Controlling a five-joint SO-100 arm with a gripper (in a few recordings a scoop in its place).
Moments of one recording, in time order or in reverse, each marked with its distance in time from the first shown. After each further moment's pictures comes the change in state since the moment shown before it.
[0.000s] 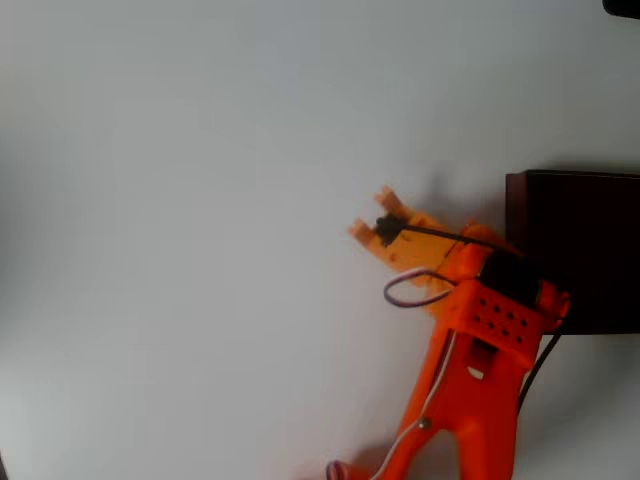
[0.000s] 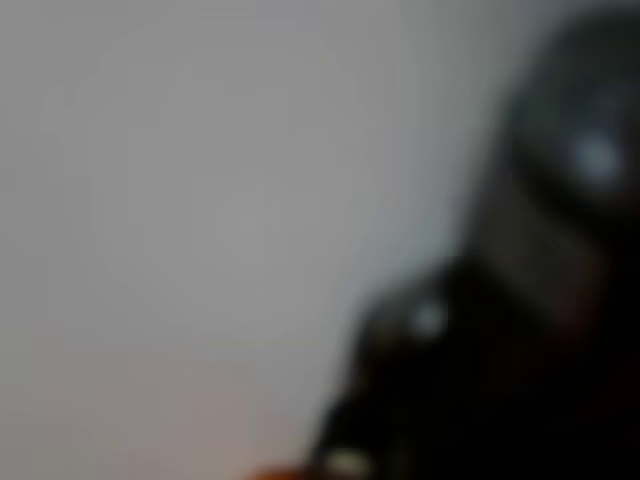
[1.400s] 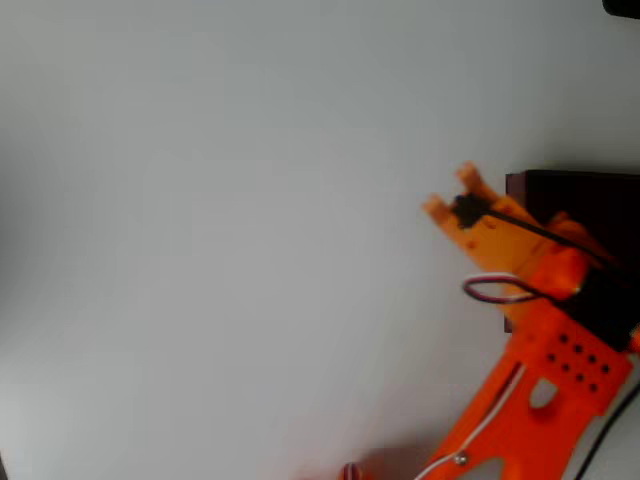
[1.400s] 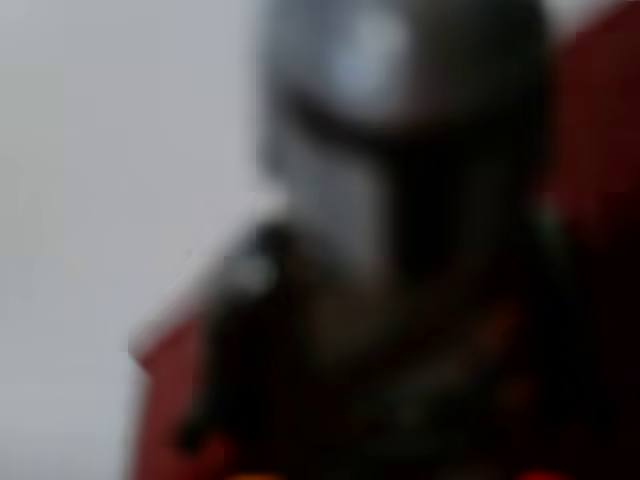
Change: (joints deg) arm 9.0 2.1 -31.6 27.4 -0.6
